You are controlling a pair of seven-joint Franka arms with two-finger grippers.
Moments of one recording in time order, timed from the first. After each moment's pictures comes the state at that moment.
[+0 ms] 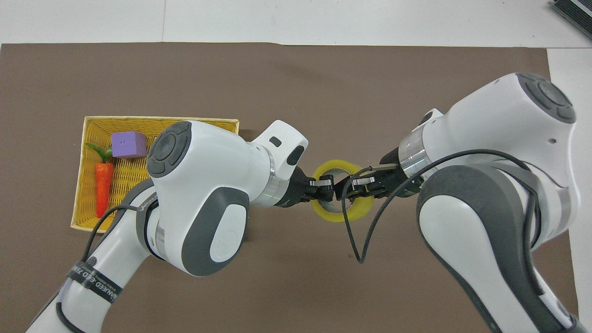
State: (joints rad) left arm -0.52 0.14 -0.14 -1.79 -0.66 2.13 -0.39; right arm 0.21 0.06 0.10 -1.76 0.45 1.69 0.13
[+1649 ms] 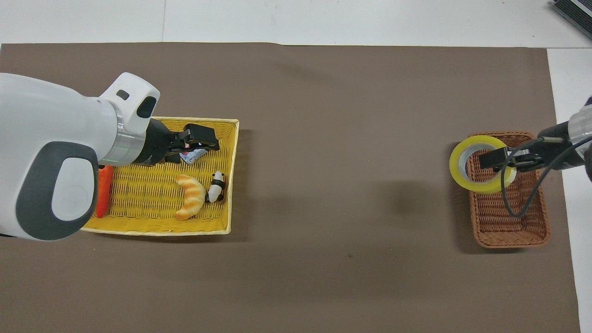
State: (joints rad) left arm -0.17 0.03 -0.10 -1.84 -0.34 1.98 -0.29; right arm -0.29 0.11 0.08 -1.79 0.29 1.72 -0.26
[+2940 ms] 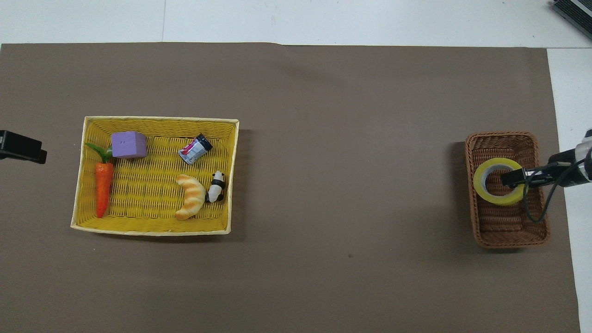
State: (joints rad) left arm 0.08 0.01 -0.09 -1.50 0.02 1.48 0.08; right arm -0.46 0.27 0.08 -1.88 0.29 1.85 -0.50
